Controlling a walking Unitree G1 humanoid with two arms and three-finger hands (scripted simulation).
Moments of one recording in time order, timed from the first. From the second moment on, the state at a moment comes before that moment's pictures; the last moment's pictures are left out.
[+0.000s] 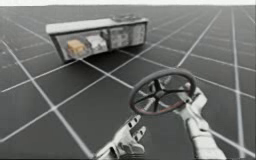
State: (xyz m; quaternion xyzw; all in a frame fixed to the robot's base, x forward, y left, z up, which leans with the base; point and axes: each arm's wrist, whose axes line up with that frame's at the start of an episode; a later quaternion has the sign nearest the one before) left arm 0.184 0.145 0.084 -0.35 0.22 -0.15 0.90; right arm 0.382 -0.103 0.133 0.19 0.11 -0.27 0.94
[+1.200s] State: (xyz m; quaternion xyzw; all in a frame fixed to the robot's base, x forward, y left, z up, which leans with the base) left arm 0.187 0.141 0.086 -0.34 0.23 -0.16 0.90; right arm 0.381 -0.115 0.126 0.20 0.11 -0.29 0.93
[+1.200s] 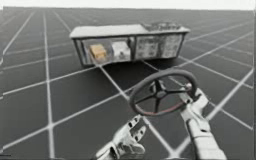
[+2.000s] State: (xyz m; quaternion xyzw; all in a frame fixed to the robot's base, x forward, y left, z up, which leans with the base) left arm 0.188 0.139 0.088 -0.34 0.23 -0.16 0.90; right arm 0.380 -0.119 0.127 0.20 0.11 -0.29 0.93
